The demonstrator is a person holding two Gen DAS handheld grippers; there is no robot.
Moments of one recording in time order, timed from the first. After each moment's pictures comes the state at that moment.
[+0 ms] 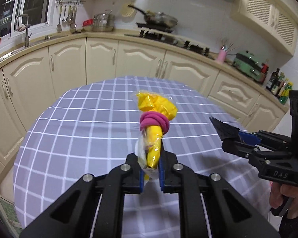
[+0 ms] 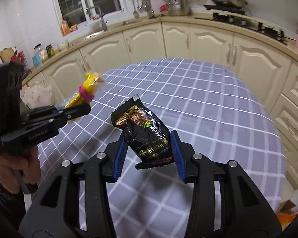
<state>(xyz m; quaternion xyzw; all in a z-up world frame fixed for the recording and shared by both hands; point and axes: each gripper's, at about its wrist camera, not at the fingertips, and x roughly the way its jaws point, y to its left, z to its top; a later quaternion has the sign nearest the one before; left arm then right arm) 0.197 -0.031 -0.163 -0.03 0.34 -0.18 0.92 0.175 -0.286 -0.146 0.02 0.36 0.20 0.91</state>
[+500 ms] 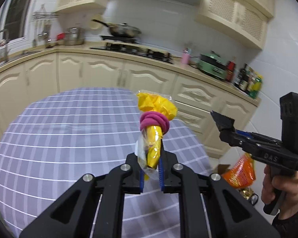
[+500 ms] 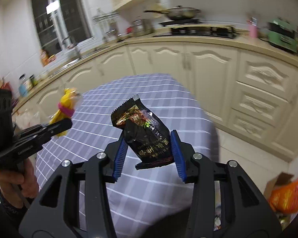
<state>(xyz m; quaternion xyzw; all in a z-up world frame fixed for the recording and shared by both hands) 0.098 -0.153 -0.130 -0.02 0.30 -0.28 0.91 0.064 -0.428 -0.122 0.11 0.31 0.10 0.94</state>
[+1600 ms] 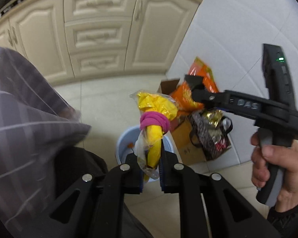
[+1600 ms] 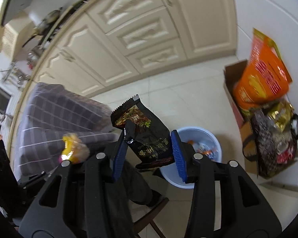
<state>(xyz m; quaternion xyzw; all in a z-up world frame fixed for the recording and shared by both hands) 0.031 -0.469 -0.317 0.15 0.49 -0.46 0.72 -0.070 -0.682 -0.316 0.37 0.40 -0.17 0.82</state>
